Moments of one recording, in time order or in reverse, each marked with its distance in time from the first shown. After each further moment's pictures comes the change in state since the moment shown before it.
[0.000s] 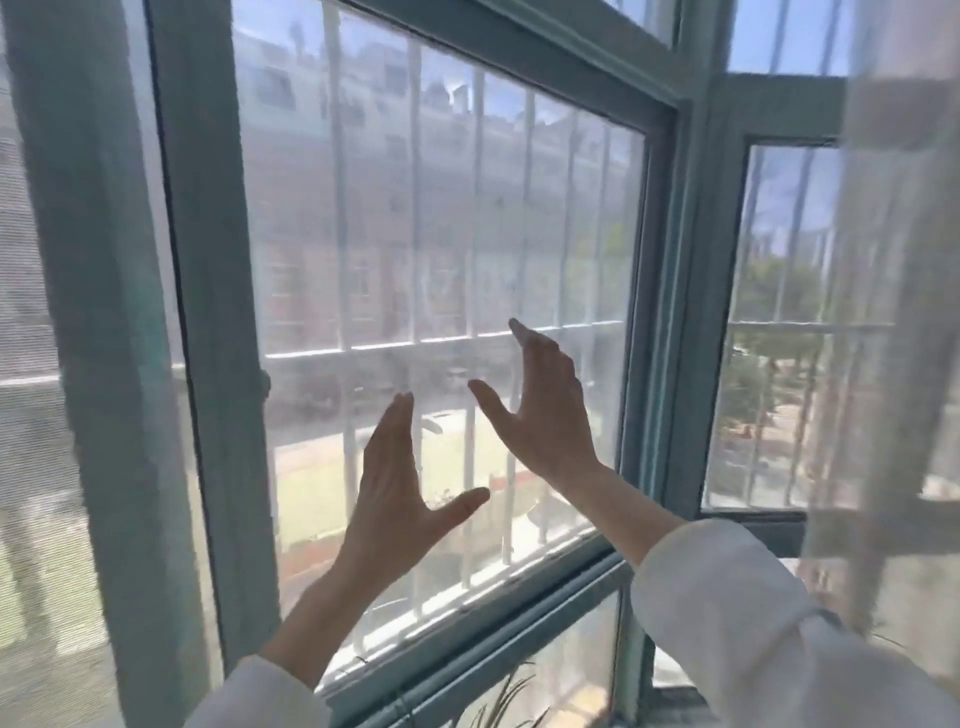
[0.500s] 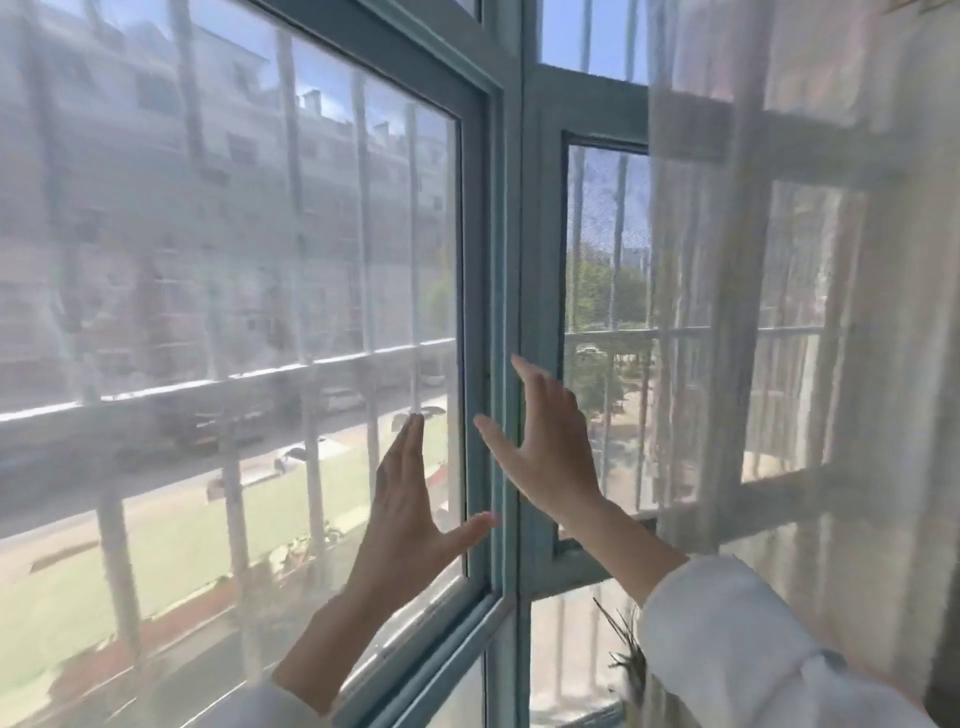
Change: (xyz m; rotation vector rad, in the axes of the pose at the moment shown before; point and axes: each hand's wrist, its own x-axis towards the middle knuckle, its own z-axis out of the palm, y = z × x) left_hand 0.129 0.051 0.257 -0.291 -0.220 0.129; right_hand 0.038 0.260 -0.062 -0.298 0.032 0.195
